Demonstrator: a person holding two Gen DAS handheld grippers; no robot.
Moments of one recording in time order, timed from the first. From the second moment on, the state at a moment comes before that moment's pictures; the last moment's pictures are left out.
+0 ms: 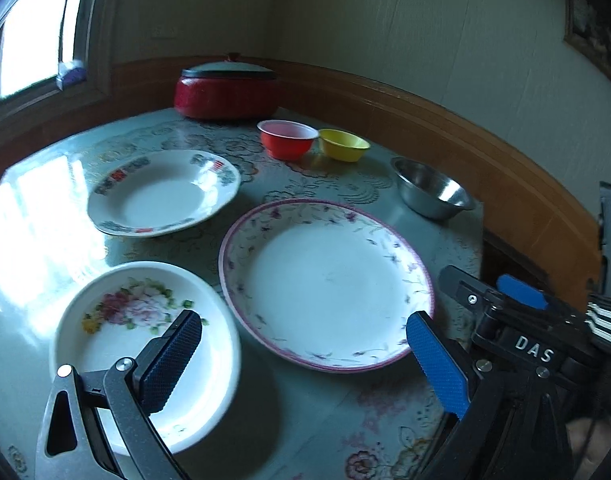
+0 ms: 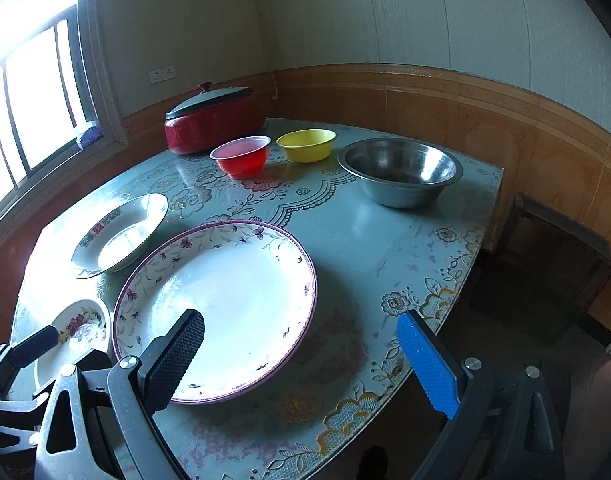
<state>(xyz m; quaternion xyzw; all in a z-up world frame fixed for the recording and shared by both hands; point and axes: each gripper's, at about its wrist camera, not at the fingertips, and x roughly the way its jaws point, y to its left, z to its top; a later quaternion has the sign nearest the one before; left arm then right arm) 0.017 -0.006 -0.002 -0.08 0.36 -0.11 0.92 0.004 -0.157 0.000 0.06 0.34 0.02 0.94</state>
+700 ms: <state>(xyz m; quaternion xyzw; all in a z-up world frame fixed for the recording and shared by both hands) 0.113 -0.068 0.008 -0.13 0.38 -0.06 0.91 0.115 -0.257 -0.011 0.05 0.40 0.12 0.91</state>
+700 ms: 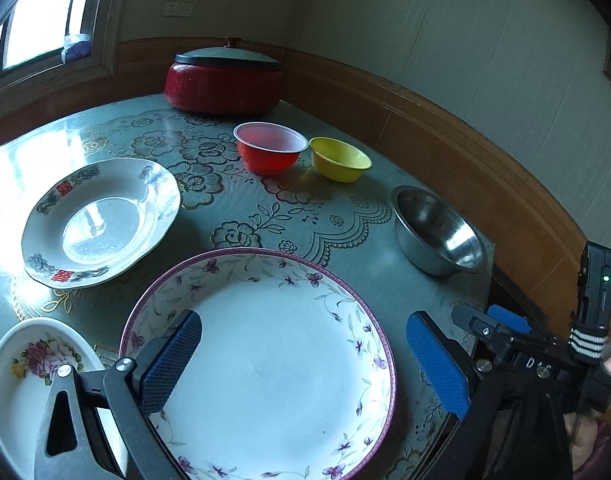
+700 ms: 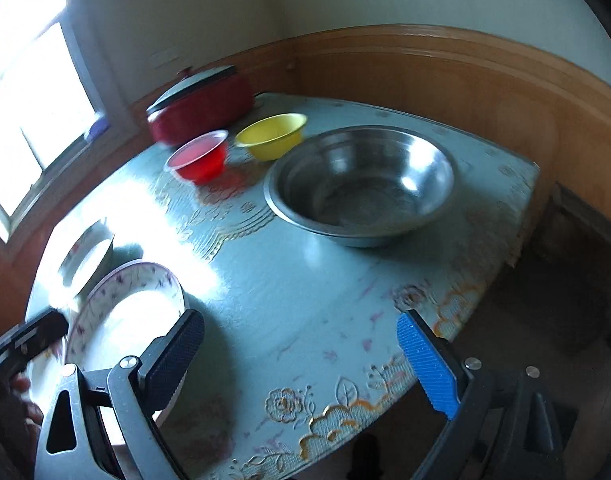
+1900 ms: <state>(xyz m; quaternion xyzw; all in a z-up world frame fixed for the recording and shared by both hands) 0.056 -0.033 -0.006 -0.21 0.38 0.18 0.89 0.213 -0.098 -0.025 -0.14 0.44 0.44 0.77</state>
